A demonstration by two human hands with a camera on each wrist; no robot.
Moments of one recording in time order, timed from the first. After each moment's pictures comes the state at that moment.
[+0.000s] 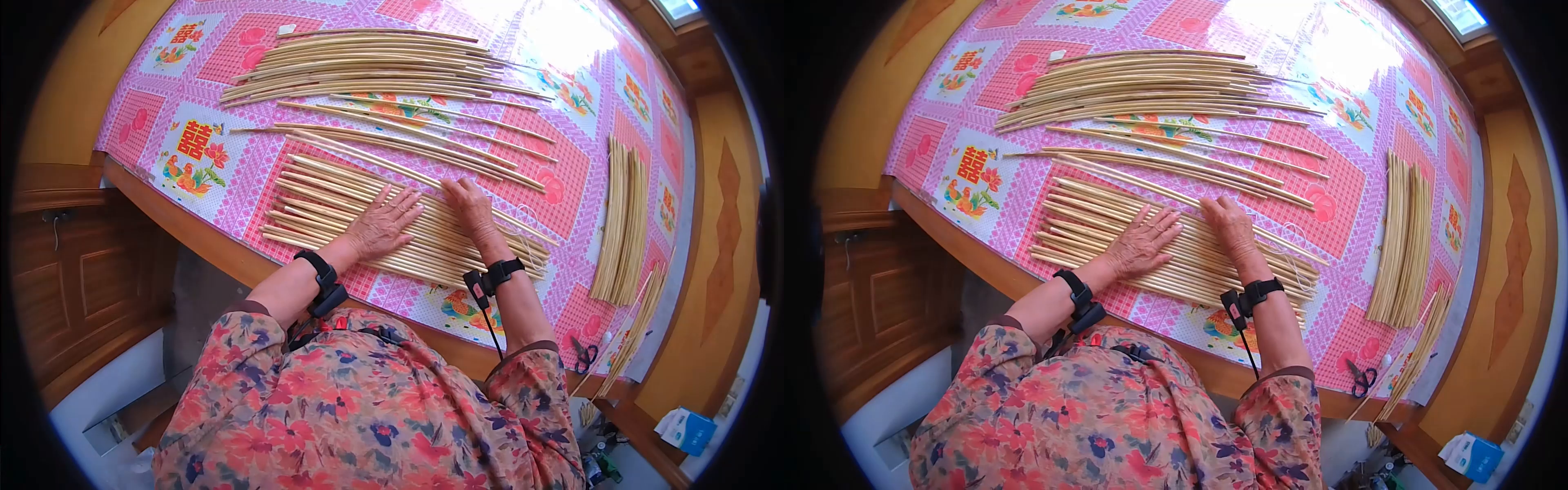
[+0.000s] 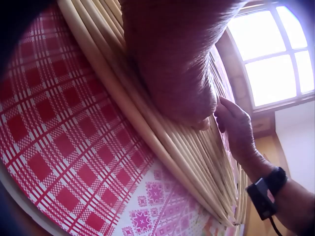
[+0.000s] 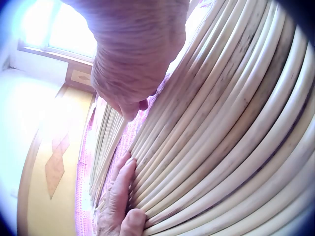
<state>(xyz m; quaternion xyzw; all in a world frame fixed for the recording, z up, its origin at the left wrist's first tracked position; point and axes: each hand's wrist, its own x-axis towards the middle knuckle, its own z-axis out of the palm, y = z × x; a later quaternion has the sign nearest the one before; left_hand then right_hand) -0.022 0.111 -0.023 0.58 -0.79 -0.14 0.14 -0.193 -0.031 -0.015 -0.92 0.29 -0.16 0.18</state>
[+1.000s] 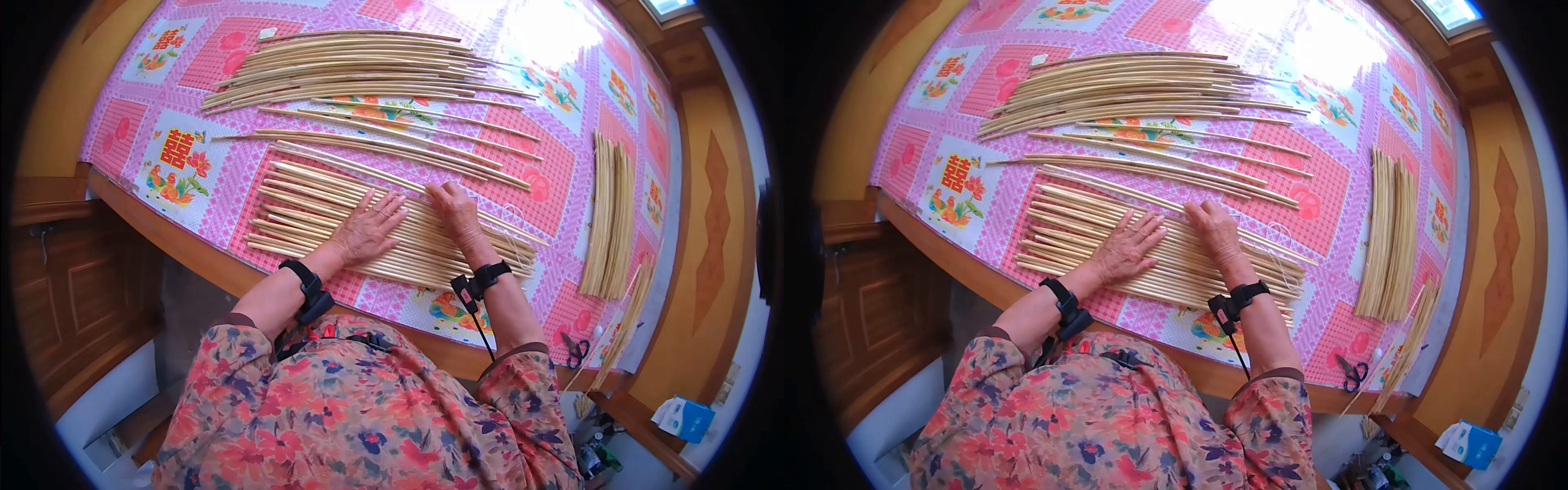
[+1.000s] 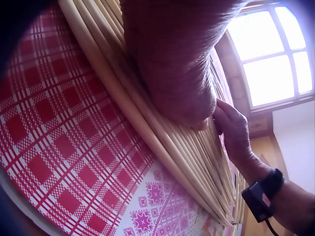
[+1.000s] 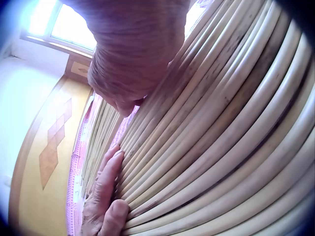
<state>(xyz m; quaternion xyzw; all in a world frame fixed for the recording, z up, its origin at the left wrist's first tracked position) -0.022 0.109 -0.022 0.58 -0.79 -0.15 0.14 -0.196 -0.027 -0.016 -0.92 0.30 -0.16 0.17</state>
